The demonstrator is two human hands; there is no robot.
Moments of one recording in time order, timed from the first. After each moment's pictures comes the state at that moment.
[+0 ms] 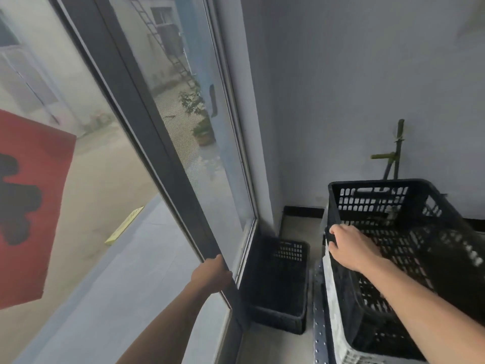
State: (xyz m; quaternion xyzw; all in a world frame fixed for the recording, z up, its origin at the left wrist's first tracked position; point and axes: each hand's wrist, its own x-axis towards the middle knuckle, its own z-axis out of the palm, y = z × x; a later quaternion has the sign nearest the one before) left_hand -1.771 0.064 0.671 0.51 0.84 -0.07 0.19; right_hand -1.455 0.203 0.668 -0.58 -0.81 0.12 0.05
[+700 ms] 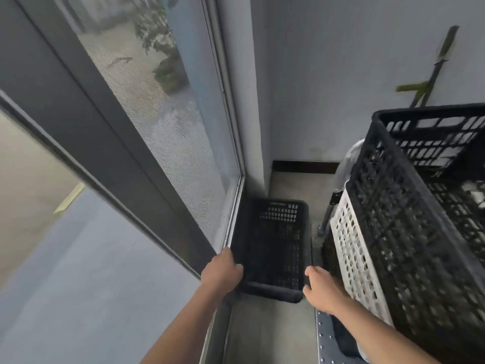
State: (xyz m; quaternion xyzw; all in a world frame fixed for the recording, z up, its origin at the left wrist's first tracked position) left_hand -1.836 0.170 0.394 0.49 0.82 -0.02 0.28; right_hand -1.585 0.205 0.344 -0.60 -0.73 0.32 -0.10
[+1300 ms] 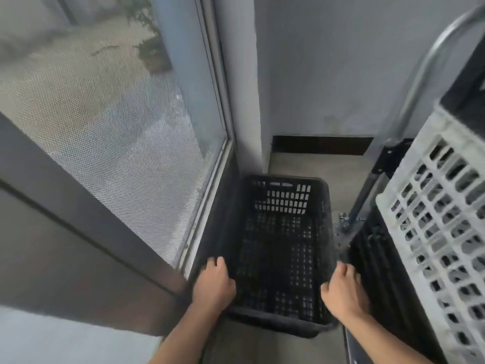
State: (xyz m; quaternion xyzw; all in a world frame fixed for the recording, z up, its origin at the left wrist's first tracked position) left_hand -1.871 0.266 0.011 0.53 0.82 -0.03 0.20; right_hand -1.599 0.321 -0.026 -0.74 -0.65 0.18 -0.03
